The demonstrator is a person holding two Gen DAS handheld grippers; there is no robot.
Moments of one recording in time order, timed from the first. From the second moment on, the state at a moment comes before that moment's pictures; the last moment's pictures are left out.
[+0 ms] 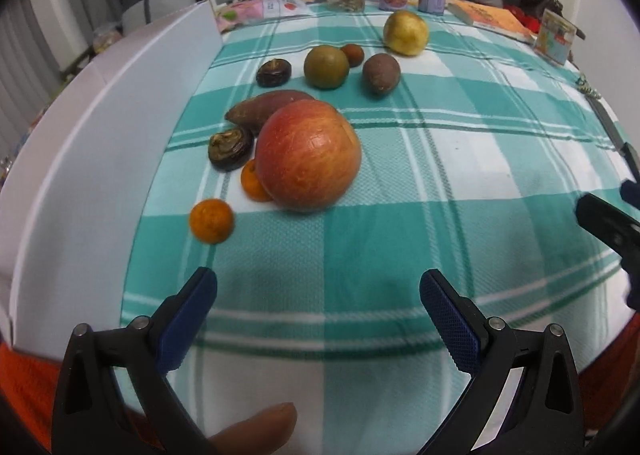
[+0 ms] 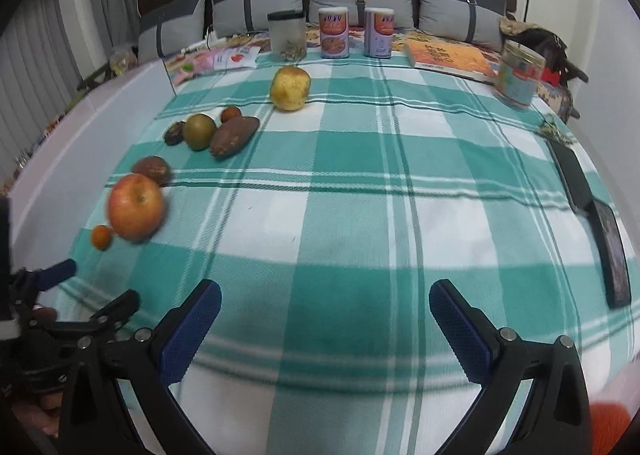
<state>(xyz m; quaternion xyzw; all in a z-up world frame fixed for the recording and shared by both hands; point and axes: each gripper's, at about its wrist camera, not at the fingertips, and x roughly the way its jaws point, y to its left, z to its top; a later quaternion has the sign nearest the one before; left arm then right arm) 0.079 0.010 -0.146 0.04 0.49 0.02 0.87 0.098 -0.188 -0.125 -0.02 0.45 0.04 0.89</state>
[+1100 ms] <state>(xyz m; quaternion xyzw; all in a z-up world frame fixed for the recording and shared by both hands) 0.091 0.055 -0.148 -0.03 0.49 -0.03 0.87 0.104 -0.190 -0.184 -0.02 0.47 0.03 0.88</state>
